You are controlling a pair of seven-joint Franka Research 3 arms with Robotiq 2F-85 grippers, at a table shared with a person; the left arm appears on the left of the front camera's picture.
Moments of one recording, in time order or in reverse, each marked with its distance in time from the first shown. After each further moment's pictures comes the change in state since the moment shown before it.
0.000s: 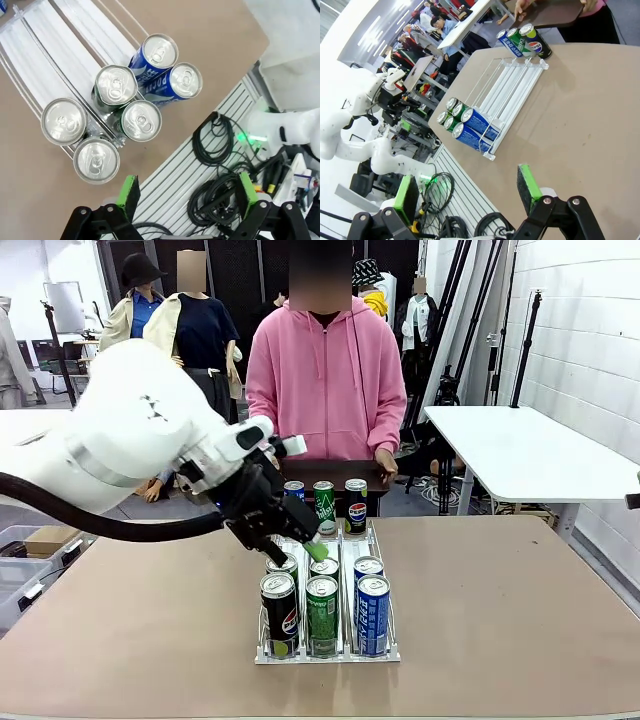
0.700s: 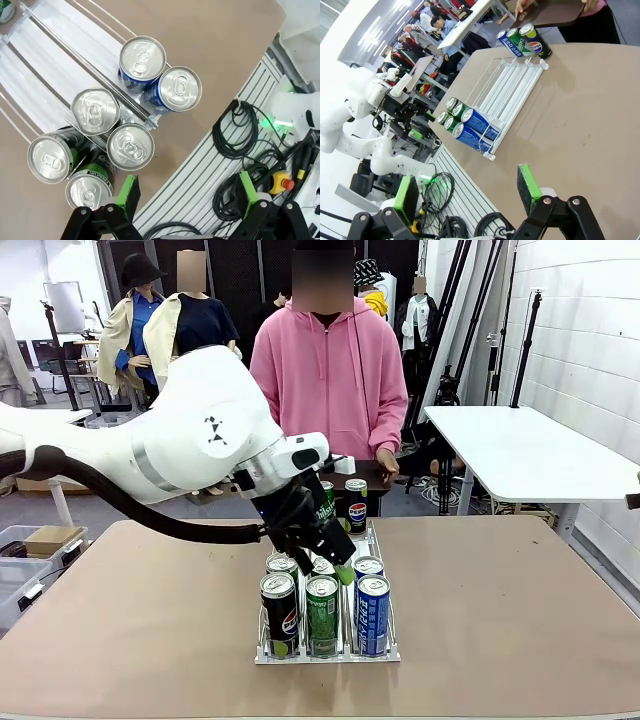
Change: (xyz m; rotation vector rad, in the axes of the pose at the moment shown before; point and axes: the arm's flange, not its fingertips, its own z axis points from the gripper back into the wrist) left arm 0.026 -0.030 -0.045 0.116 0.104 -0.157; right arm 0.000 0.000 0.000 0.000 0.000 0.000
